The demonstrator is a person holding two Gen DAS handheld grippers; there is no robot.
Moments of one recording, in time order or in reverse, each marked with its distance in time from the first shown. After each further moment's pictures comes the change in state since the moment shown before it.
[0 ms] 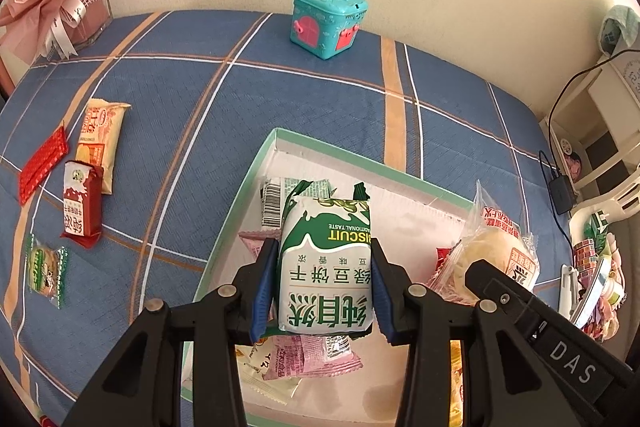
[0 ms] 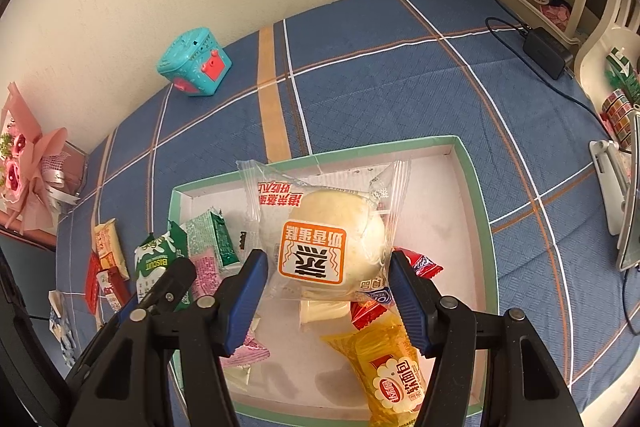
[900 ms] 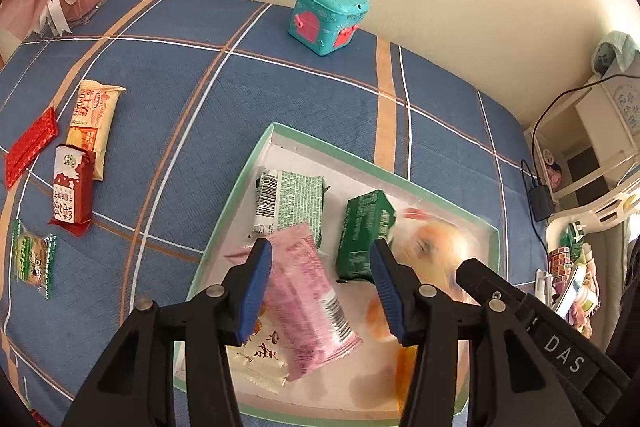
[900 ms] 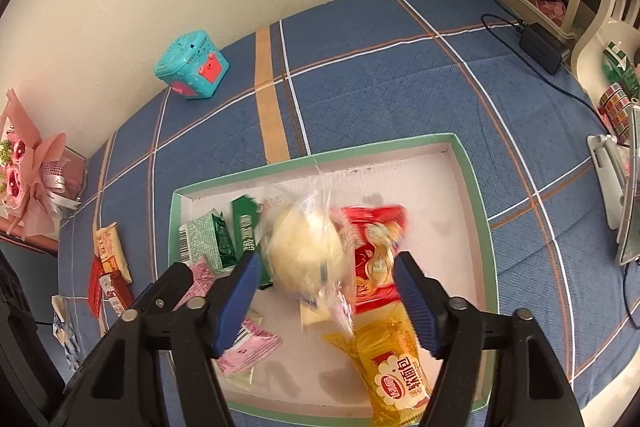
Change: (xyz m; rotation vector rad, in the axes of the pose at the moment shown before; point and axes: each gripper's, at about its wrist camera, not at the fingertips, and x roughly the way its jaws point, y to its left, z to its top) left arm -0.011 0.009 0.005 -0.058 0.034 -0.089; right arm -0.006 -0.002 0.003 0.018 0.003 0.002
